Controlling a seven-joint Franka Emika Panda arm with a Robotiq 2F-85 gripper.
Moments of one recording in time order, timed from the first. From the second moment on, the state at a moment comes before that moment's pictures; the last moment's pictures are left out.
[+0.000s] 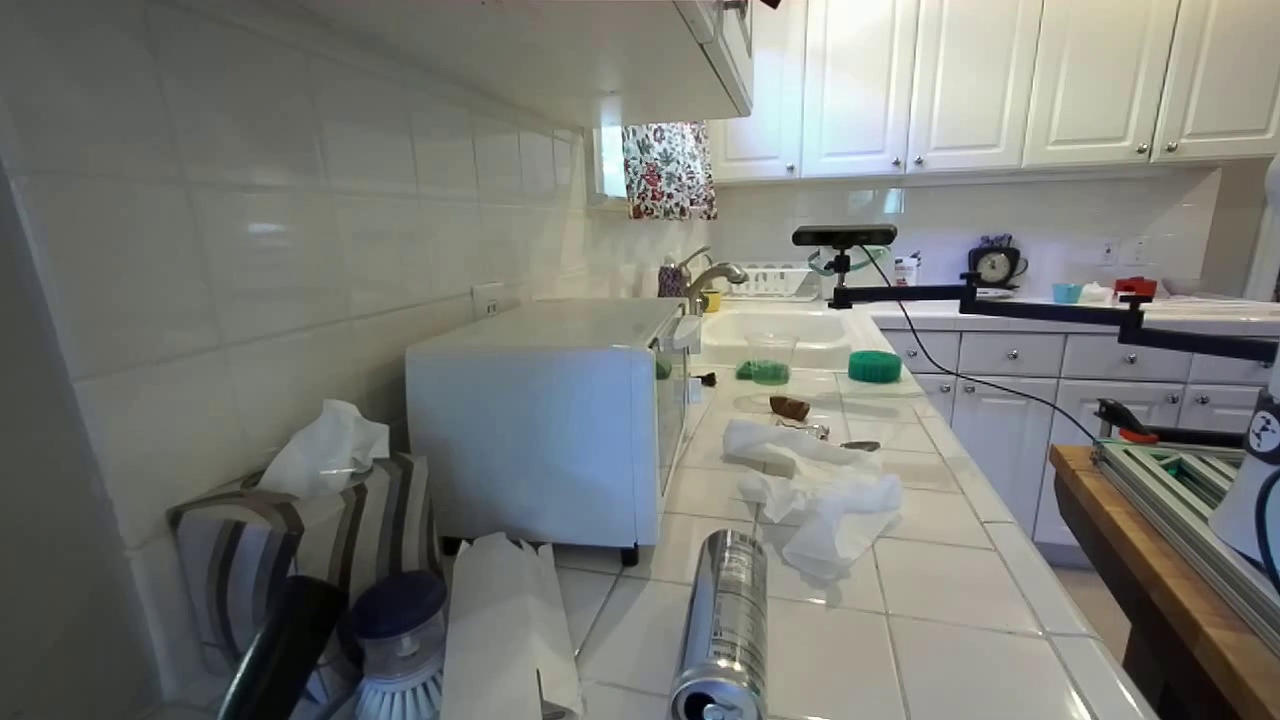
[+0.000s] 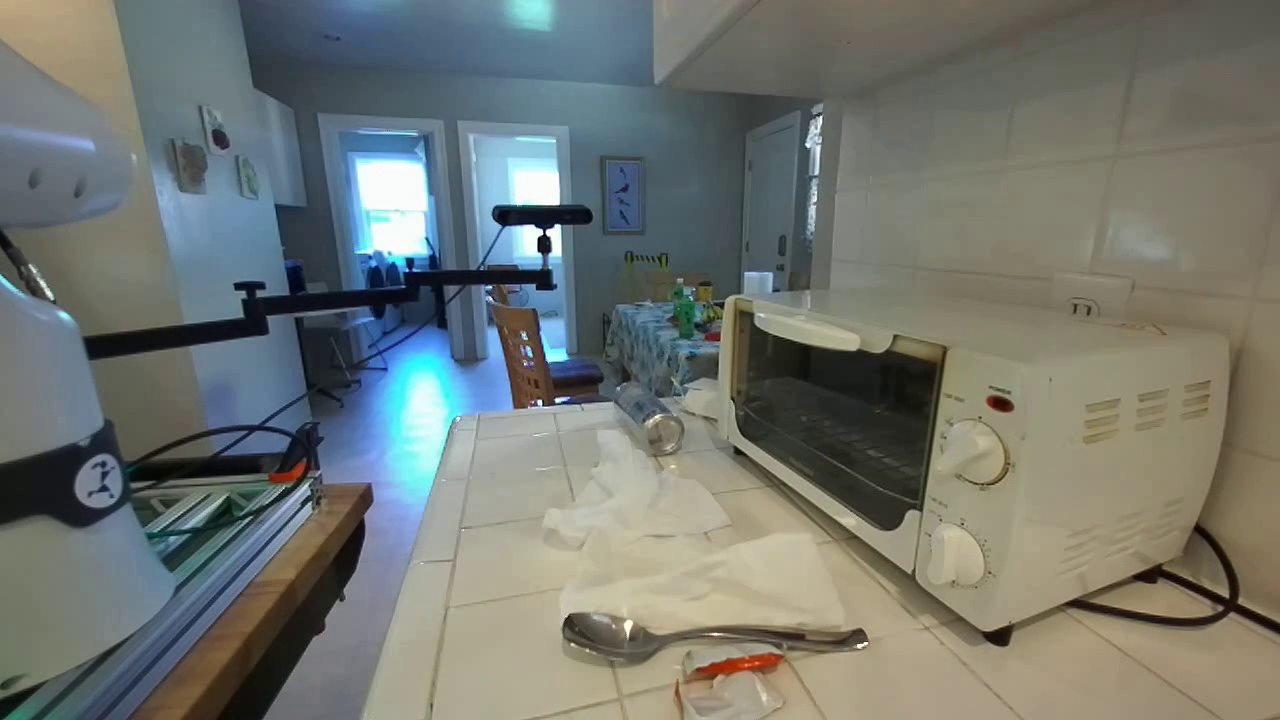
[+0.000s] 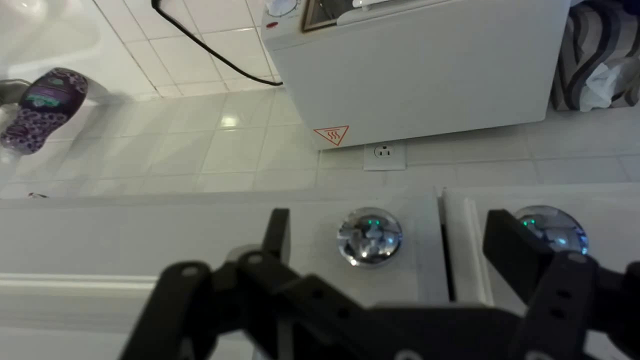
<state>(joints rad) -0.07 -0.56 0.09 -2.21 -0.15 2.27 0.17</state>
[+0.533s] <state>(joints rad) -0.15 -0.57 0.13 -2.21 -0.24 2.26 0.31</state>
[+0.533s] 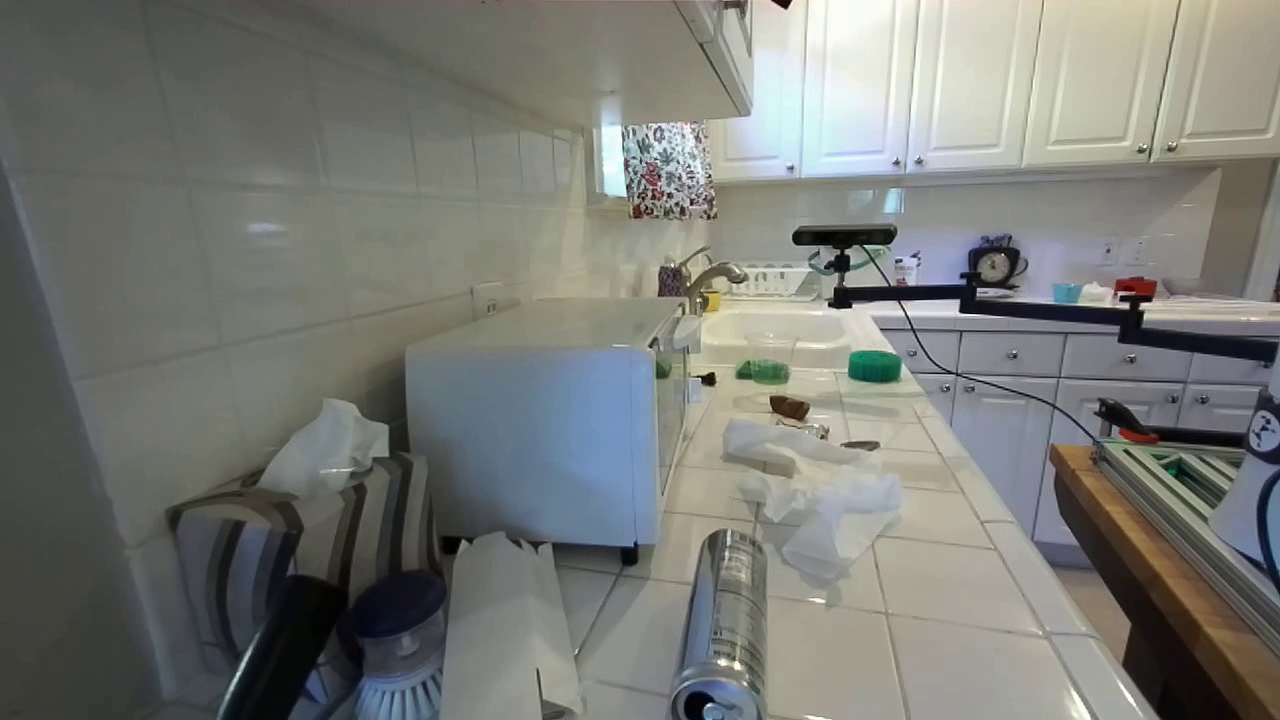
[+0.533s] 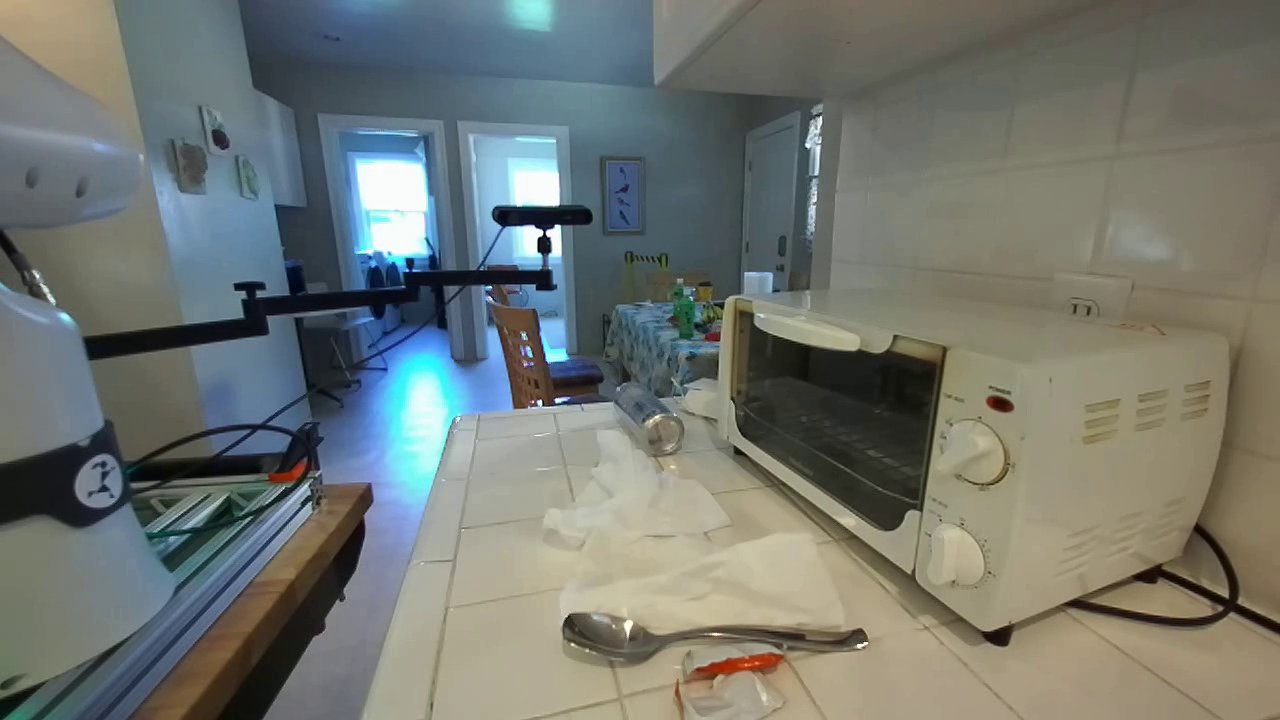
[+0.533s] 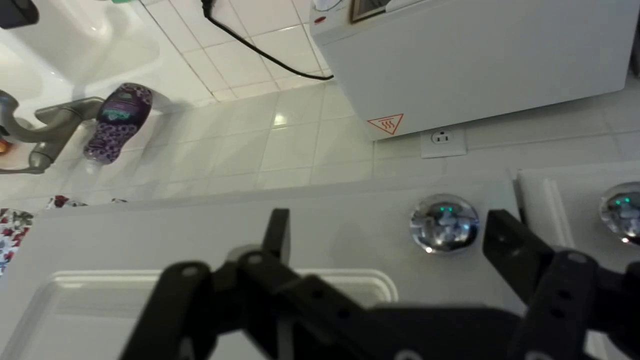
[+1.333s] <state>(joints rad) -0.17 -0.56 0.17 -2.21 -0.31 2.27 0.43</state>
